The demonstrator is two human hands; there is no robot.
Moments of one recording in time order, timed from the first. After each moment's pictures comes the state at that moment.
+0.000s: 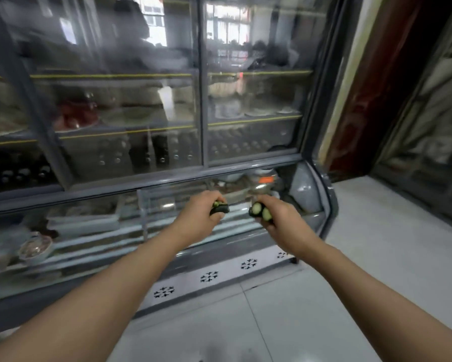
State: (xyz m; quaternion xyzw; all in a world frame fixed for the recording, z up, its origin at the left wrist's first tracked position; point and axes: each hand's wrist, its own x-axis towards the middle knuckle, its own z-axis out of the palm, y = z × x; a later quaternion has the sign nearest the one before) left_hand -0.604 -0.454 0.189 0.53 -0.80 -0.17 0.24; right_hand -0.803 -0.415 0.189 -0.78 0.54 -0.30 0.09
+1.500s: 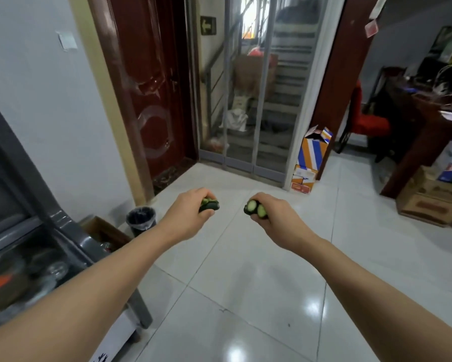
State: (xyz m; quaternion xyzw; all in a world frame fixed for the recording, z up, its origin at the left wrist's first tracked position) left_hand -1.434 -0.681 0.169 0.23 -0.93 -0.22 0.17; right_hand -1.567 -0.515 0.167 -0.52 0.81 -0.29 0.03
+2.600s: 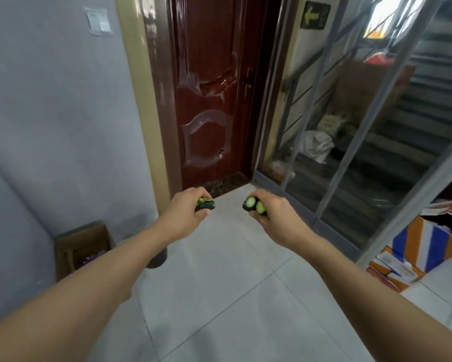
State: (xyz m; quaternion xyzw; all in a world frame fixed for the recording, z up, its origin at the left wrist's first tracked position) left_hand -1.803 -1.012 0.145 0.44 -0.85 -0.21 0.20; right_hand -1.998 -0.923 0.158 -0.69 0.68 -0.25 0.09
